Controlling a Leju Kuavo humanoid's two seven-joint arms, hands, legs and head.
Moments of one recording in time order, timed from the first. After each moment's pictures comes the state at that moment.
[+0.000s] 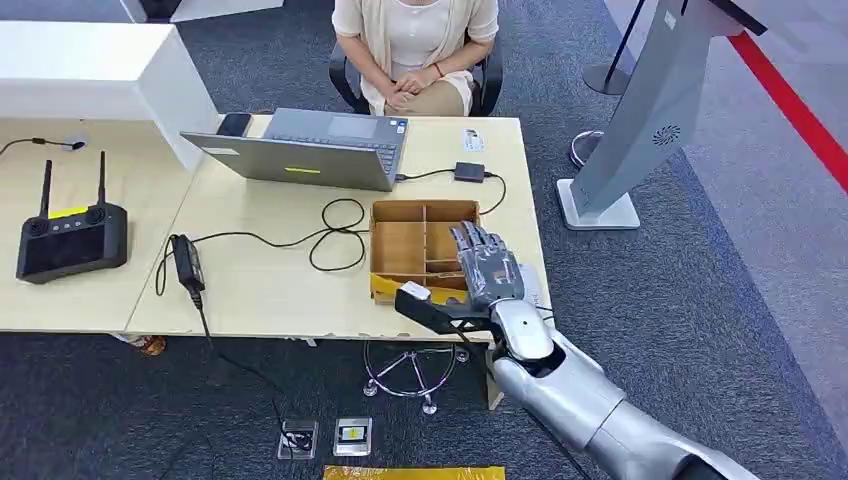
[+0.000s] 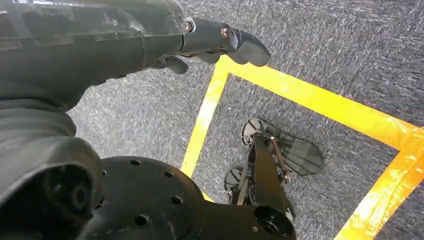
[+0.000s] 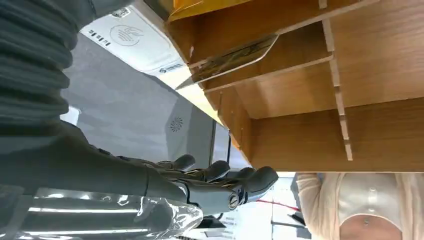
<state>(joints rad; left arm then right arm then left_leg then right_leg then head) -0.11 0.01 -1.13 -0.22 1.38 0.37 -0.12 -0.61 -0.15 0.92 -1.02 0.91 -0.09 0.49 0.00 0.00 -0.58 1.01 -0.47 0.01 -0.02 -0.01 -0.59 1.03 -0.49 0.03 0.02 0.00</state>
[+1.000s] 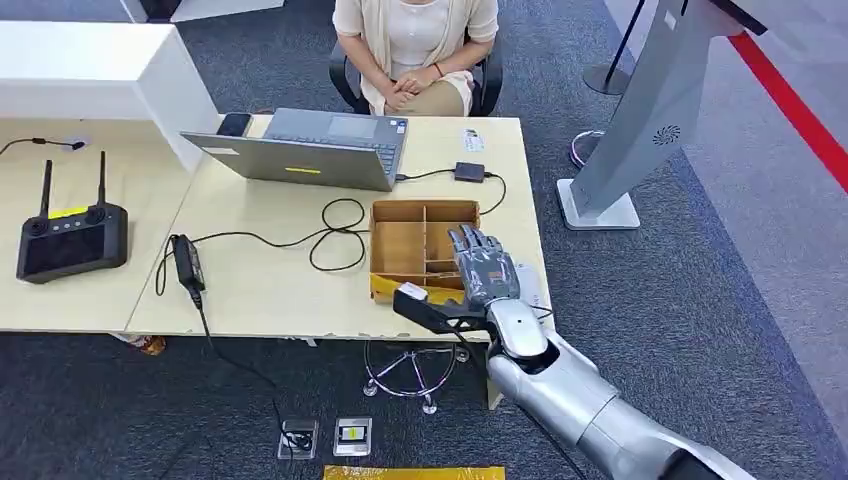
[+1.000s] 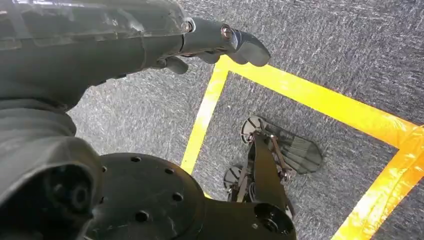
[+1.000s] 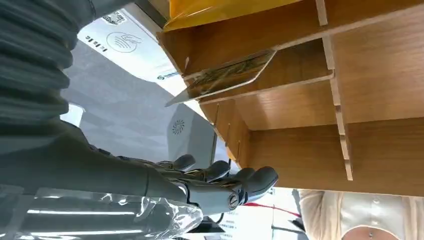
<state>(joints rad) -0.11 0.00 -1.13 -0.22 1.39 0.38 -0.13 -0.63 -0.12 0.92 -0.94 0.92 -0.09 0.48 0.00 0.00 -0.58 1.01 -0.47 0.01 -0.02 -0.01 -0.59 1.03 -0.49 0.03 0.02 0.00</state>
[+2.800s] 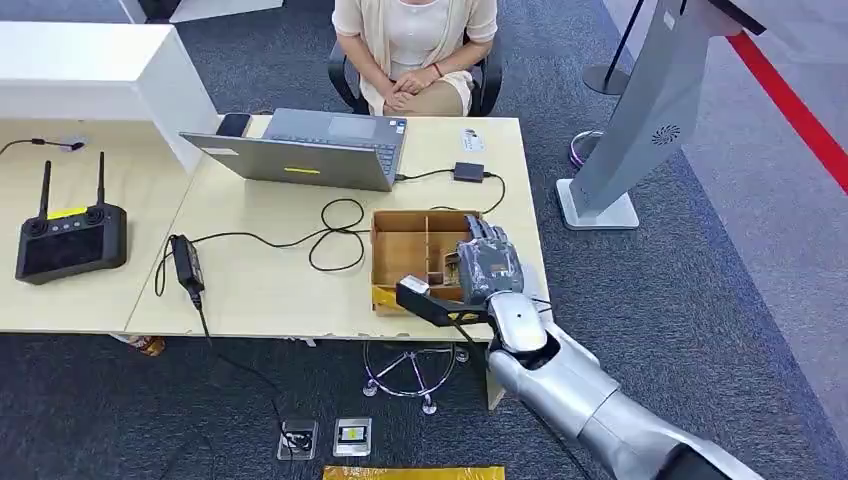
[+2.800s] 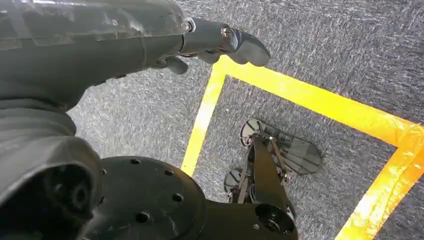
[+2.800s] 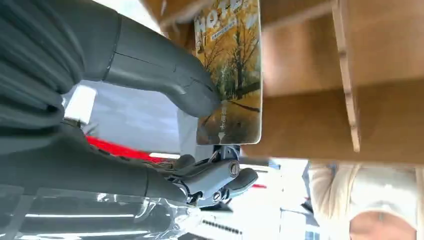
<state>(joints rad) -0.11 0.00 -1.13 -0.22 1.35 0.37 -0.13 -0.66 -0.12 0.91 -0.95 1.00 -0.07 0.53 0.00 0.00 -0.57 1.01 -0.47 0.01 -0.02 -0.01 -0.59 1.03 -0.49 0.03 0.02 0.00</state>
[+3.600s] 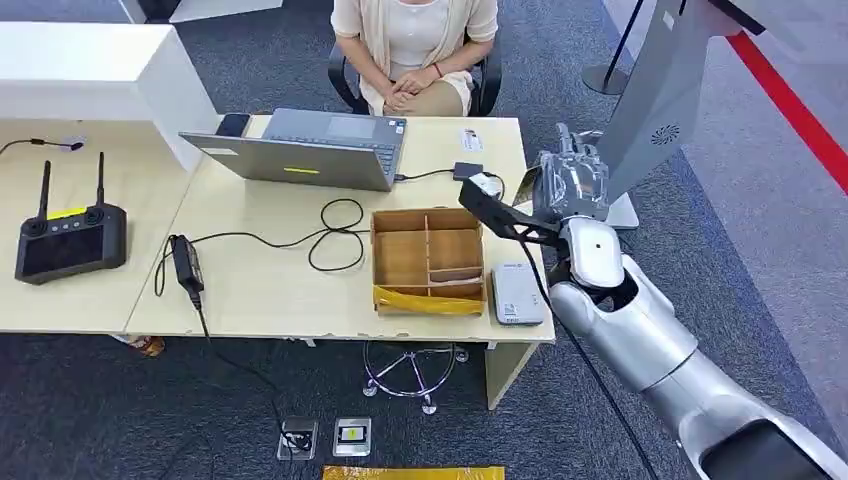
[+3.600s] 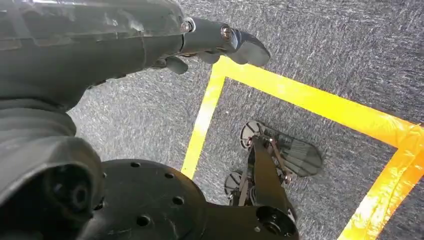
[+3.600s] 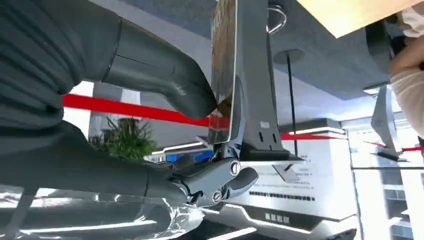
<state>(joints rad) -0.11 0.00 -1.13 -0.21 1.35 0.37 -0.13 -0.76 -0.31 0.74 -1.23 0.95 0.04 0.70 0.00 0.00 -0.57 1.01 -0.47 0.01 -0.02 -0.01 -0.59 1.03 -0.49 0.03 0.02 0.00</state>
